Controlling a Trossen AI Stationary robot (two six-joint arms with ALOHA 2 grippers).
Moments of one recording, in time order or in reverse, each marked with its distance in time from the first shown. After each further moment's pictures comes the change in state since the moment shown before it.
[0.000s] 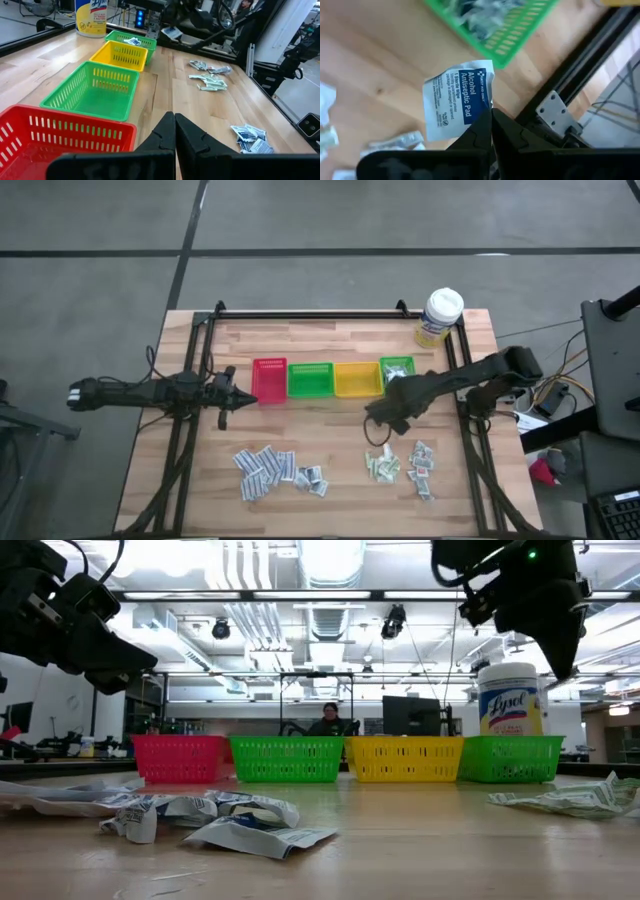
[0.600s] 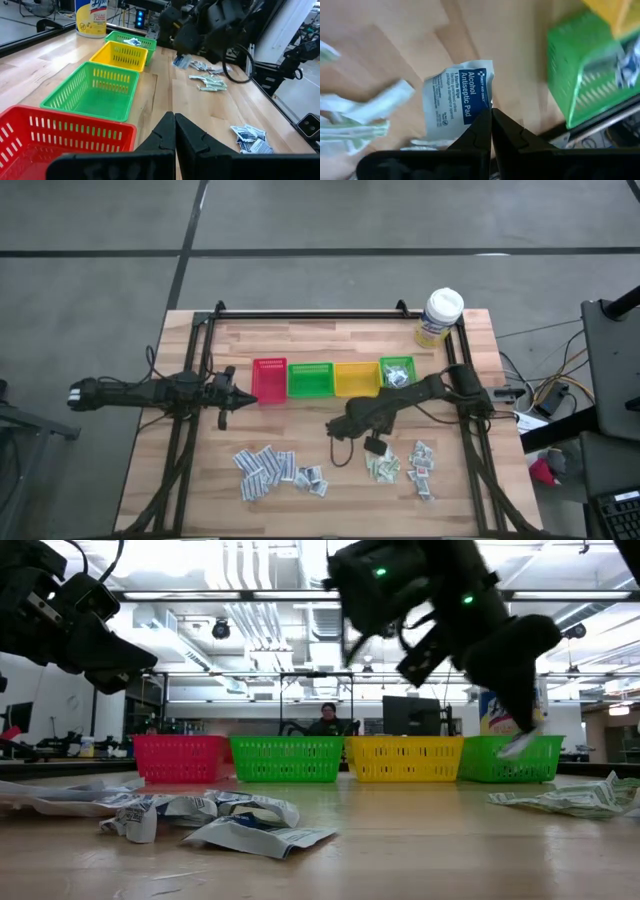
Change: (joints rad) left arm 0.000 -0.005 0.001 -0.011 0.000 0.000; right arm 0.003 0.459 0.327 0.001 -0.126 -0.441
